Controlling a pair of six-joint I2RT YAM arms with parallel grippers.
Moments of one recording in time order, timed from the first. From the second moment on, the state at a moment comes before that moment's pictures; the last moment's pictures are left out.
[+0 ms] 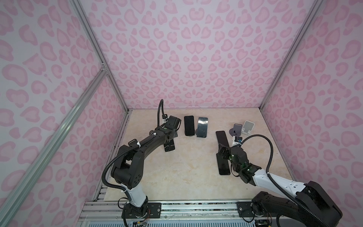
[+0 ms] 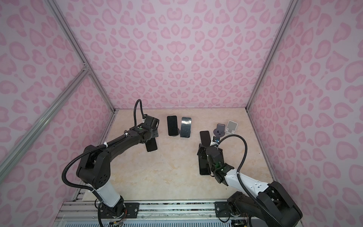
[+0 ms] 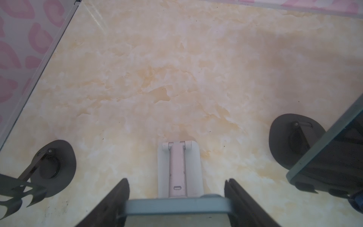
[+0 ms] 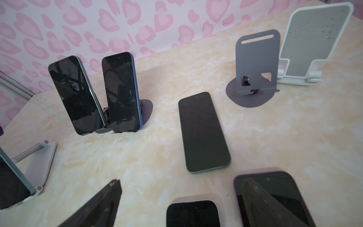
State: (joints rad) left arm -0.45 1.75 1.26 -0.51 -0.50 -0.53; right arm 0.58 1.15 0.37 0.30 0.42 0.55
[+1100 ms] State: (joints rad) left arm -0.44 1.70 1.21 -0.45 -0.45 -0.47; right arm 0.58 1.15 0.38 0.30 0.42 0.54
